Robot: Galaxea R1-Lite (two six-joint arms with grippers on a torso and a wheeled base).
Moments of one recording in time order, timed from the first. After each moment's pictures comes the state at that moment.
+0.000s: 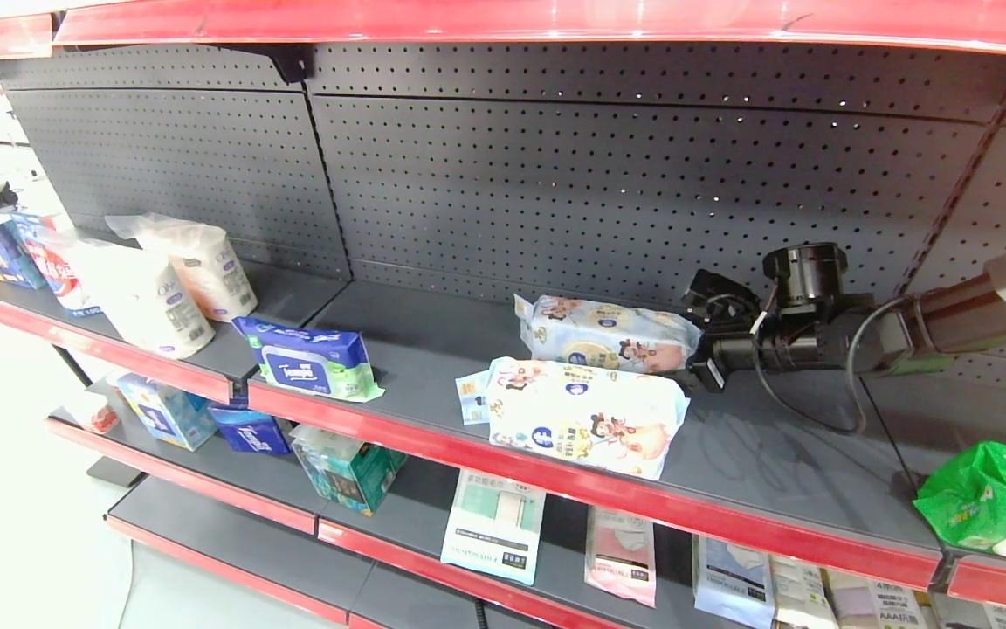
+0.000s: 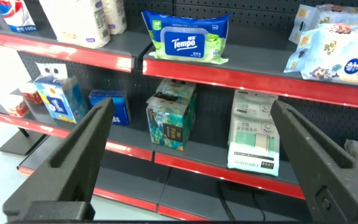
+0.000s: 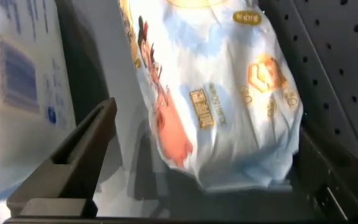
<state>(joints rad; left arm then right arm) -0.01 0.00 0.00 -0.01 -0.03 -0.01 0.11 2.15 -1.28 -0.24 0.55 -0.75</state>
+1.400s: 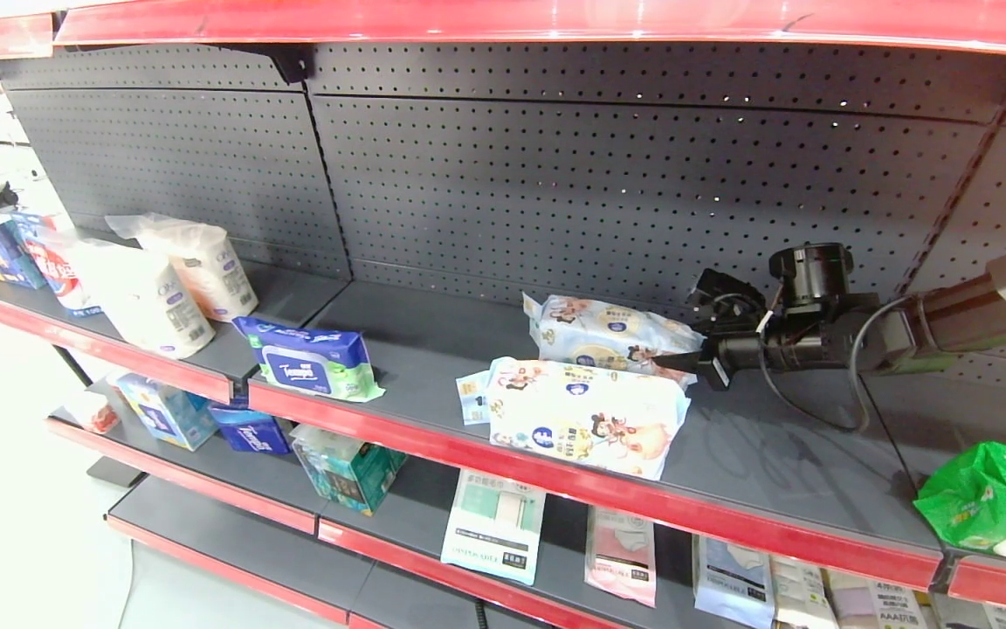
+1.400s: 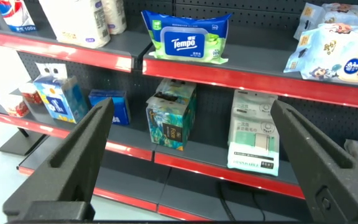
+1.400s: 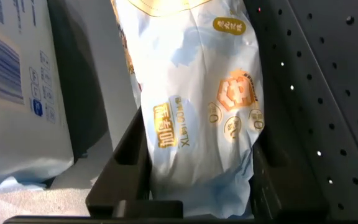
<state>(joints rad) -0.01 0.00 0.00 -0.01 -0.03 -0.01 0.08 2.16 -1.29 -0.24 0.57 -0.76</state>
